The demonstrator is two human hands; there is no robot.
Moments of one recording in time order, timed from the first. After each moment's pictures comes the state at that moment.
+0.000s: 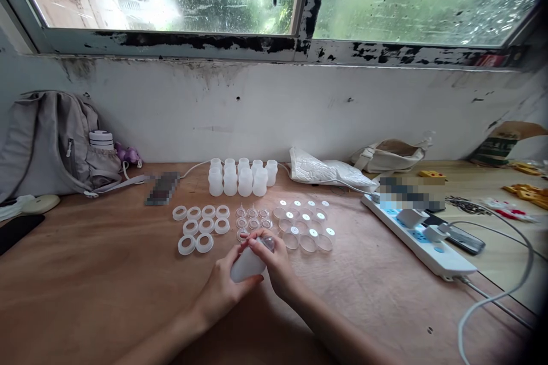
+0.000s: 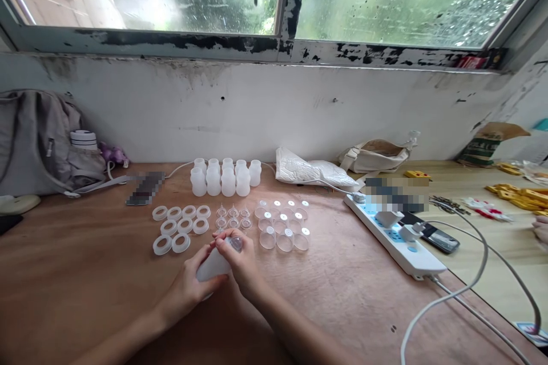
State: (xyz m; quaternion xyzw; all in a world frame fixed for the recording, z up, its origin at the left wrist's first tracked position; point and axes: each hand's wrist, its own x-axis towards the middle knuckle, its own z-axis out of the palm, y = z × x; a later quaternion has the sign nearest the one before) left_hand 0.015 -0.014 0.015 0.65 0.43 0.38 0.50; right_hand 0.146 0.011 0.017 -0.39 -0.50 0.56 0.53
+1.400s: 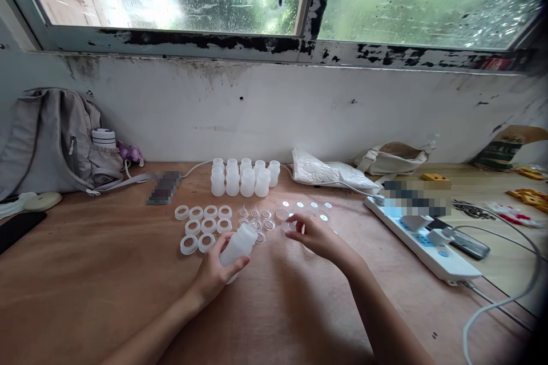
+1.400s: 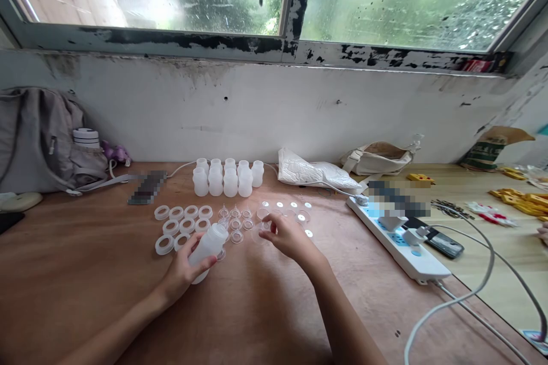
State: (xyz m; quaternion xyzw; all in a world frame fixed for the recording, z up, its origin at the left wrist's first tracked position) left_hand -0.004 0.003 0.009 0.64 0.48 0.42 0.44; right_hand 0.240 0.055 0.049 -0.58 -0.75 0.21 0.21
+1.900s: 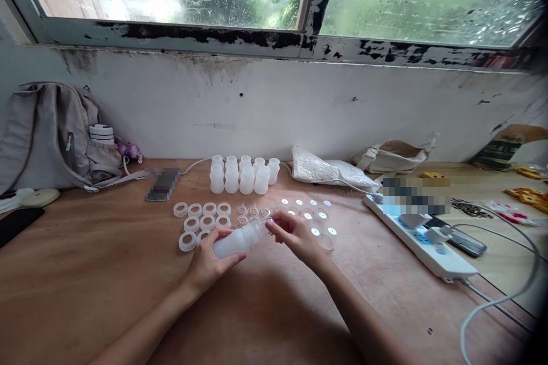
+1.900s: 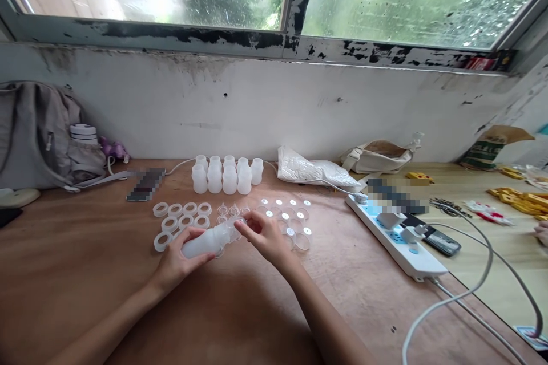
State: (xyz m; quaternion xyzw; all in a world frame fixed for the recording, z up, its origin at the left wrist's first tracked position) left_hand -0.012 0.009 0.007 0.66 0.53 0.42 0.33; right_hand 0.198 0.045 0.035 -0.46 -0.71 0.36 0.40
